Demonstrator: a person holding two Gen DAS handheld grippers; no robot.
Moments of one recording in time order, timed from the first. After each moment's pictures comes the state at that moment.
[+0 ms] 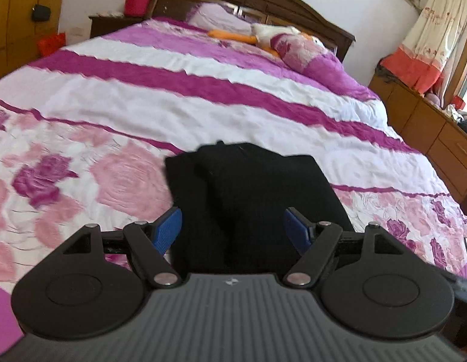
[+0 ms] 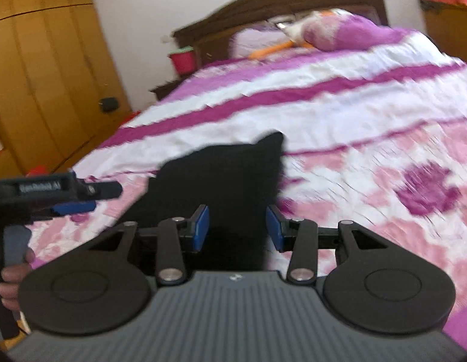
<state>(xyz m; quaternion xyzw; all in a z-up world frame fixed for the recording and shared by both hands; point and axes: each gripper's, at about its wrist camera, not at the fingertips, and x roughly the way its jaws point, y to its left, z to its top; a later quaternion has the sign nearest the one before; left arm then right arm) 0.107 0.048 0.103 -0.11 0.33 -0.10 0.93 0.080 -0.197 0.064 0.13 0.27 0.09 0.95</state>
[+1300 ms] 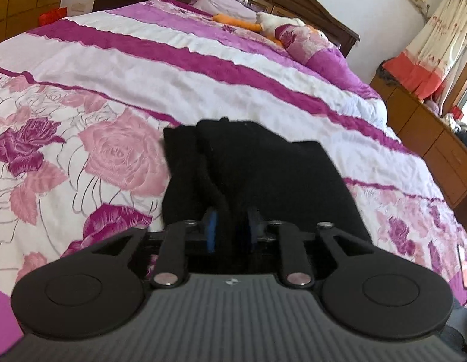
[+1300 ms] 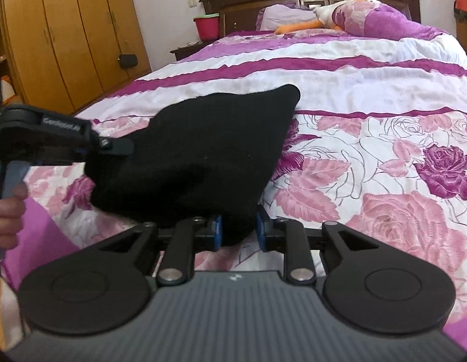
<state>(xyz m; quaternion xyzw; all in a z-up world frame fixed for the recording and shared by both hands) 0.122 0.062 0.071 -0.16 0.35 -0.11 0.92 0.076 -0.188 0.029 0.06 0.31 0.15 0.94</state>
